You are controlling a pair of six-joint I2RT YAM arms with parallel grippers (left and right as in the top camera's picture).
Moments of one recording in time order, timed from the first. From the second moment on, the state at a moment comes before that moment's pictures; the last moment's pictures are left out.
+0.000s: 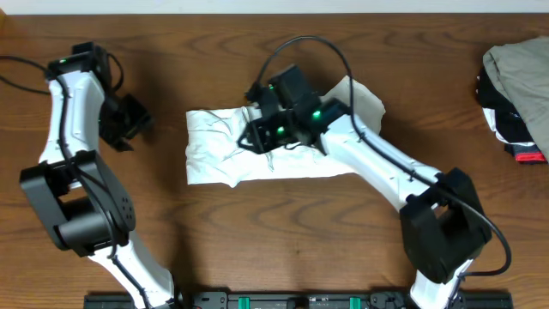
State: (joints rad) left arm 0.29 2.00 1.66 -1.27 0.09 -0.54; right arm 0.67 1.92 1.46 -0.46 -0.58 0.36
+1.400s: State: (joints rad) left arm 0.33 2.00 1.50 -1.18 0.04 -0.54; right arm 0.83 2.09 1.47 -0.55 -0.12 0.68
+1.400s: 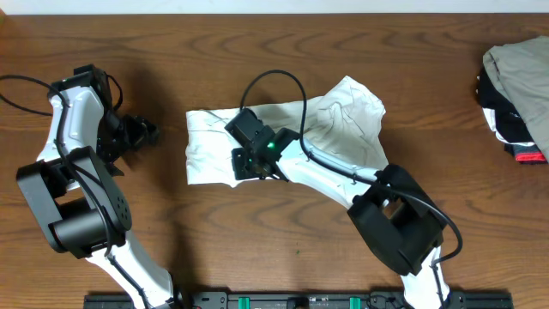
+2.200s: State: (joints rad) left arm 0.33 2.00 1.50 -1.20 0.04 -0.54; right arm 0.97 2.13 1.81 -0.78 0.01 0.64
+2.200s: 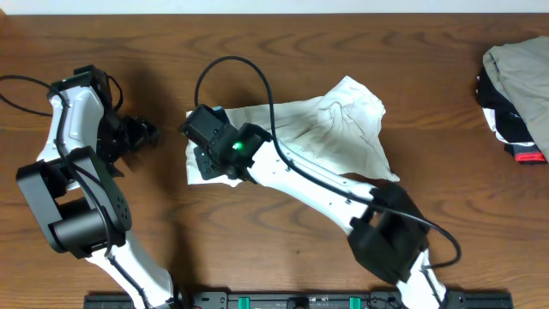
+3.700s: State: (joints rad) left arm 0.33 2.00 1.50 -1.20 0.04 -0.53; right arm 0.95 2.32 2.02 -1.06 0.27 0.61
